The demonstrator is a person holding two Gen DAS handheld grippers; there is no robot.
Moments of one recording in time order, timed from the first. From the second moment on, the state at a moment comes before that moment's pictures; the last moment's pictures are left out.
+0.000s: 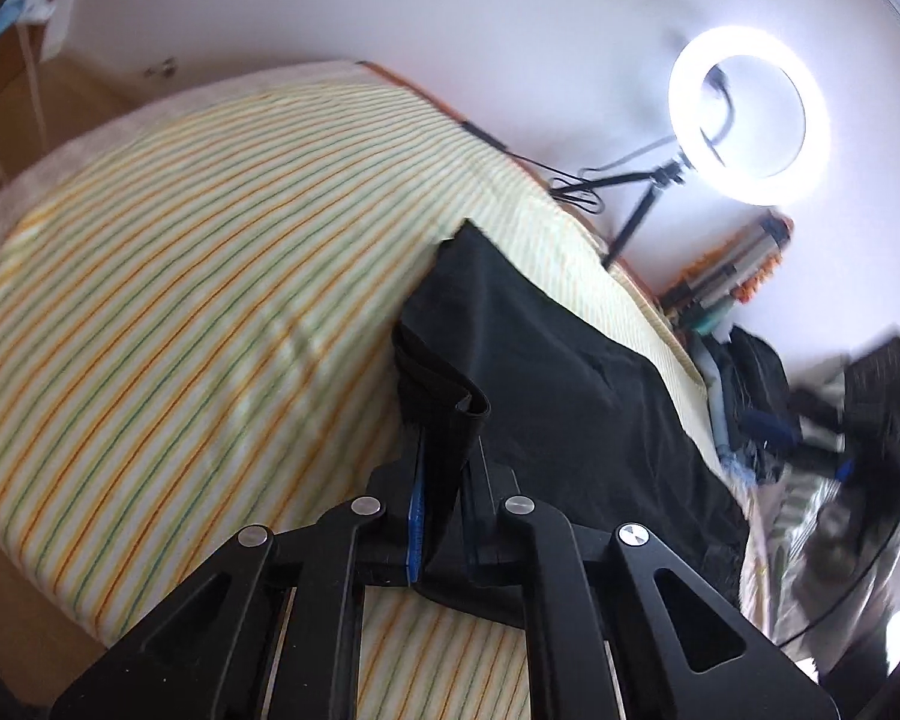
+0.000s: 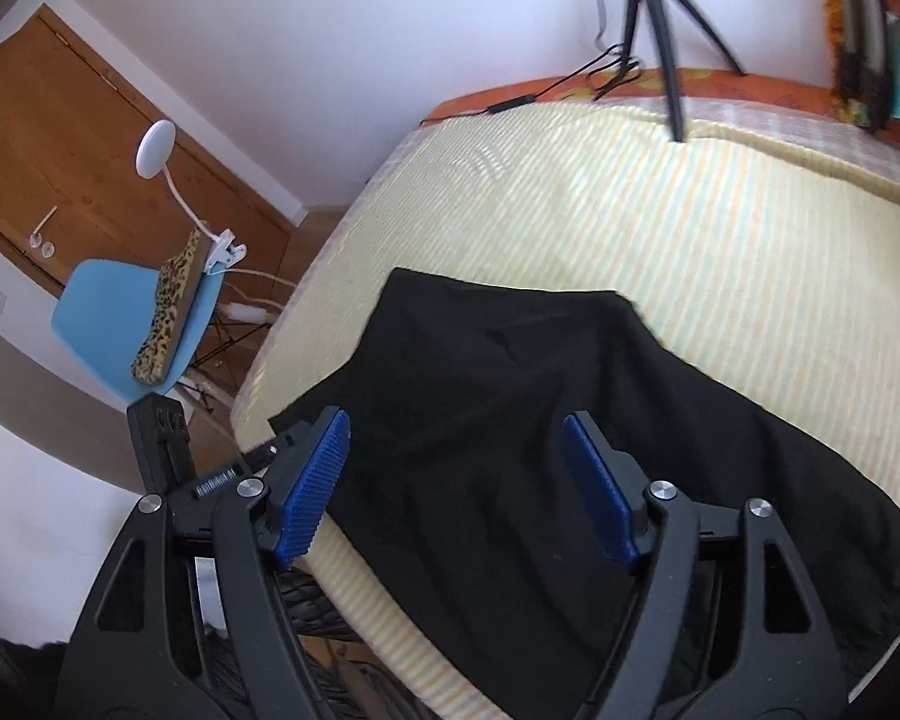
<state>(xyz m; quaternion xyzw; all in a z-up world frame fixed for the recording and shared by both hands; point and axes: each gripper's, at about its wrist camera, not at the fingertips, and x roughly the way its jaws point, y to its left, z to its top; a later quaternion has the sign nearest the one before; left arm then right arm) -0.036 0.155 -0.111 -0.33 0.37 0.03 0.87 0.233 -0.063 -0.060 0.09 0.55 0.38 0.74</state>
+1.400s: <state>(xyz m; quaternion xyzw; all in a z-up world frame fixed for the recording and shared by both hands) -0.030 0.103 -0.090 -0.31 0.33 -0.12 0.88 0.264 0.144 -0.116 -0.10 0.64 0.34 0.68</state>
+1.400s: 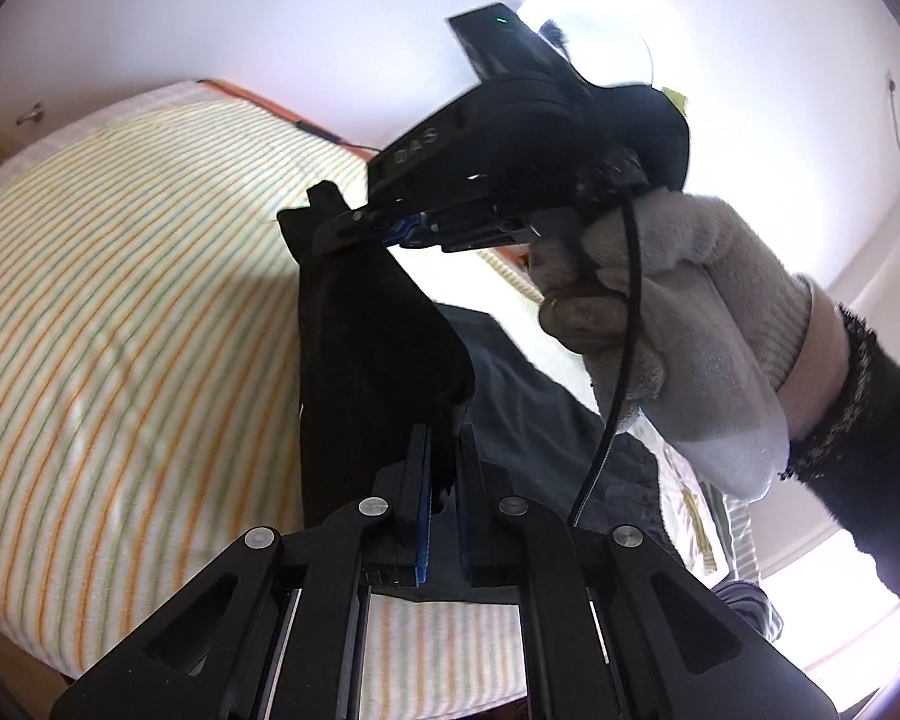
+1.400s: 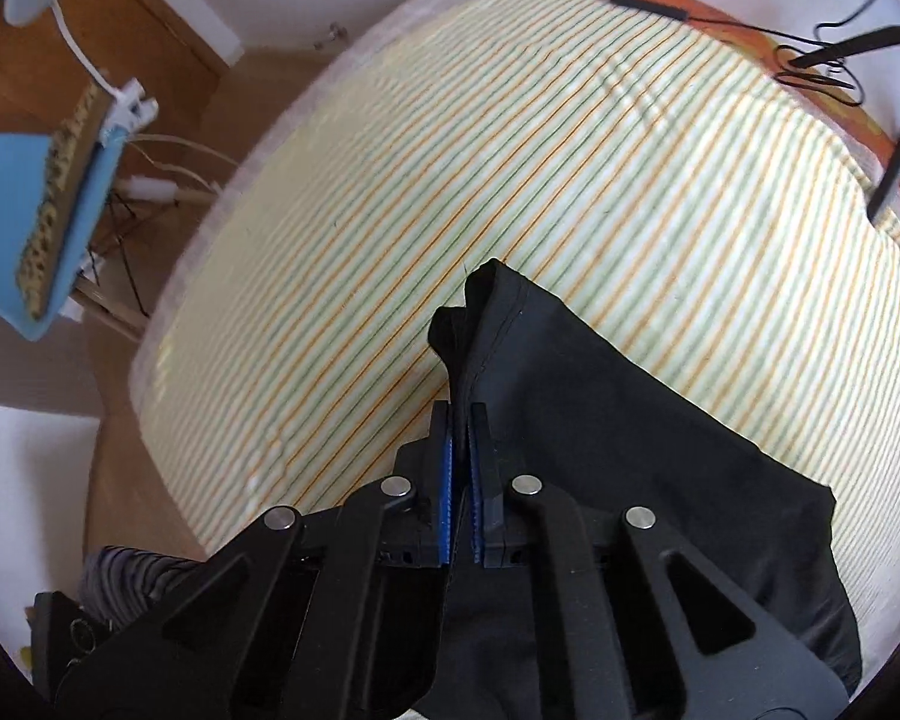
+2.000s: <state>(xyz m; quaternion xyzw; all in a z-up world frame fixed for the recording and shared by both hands) 0.011 0.006 -0.064 -0.25 0.34 -0.23 0.88 0.264 -0.029 -0.049 0.01 0.59 0.30 0.75</state>
